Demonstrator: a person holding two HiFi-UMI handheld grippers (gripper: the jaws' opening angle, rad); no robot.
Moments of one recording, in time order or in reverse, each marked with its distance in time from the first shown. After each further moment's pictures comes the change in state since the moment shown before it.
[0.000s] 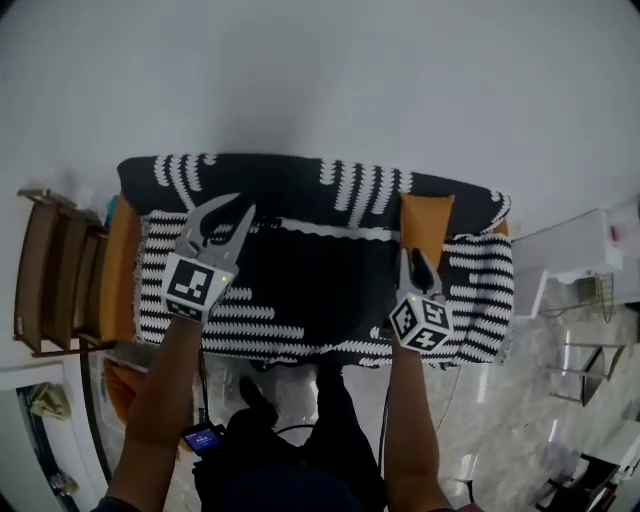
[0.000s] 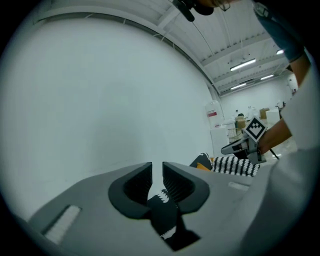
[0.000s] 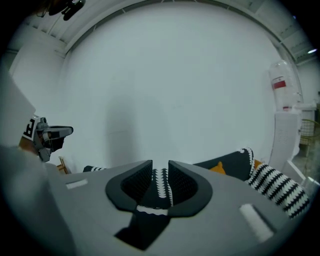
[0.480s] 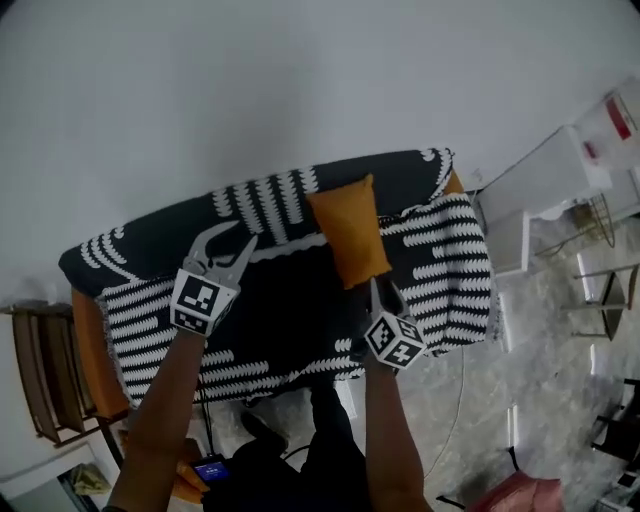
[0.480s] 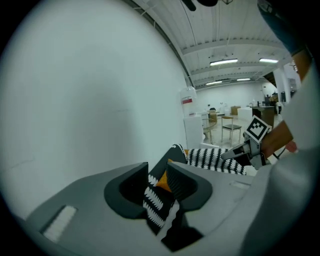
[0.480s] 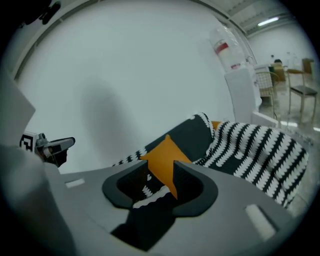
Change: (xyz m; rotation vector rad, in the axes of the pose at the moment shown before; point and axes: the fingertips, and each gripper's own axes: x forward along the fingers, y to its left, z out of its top) left arm 0.233 -0.196 -0.022 0.077 0.124 -0.318; right arm -0.010 -0.225 -0.103 0.427 0.079 -0.219
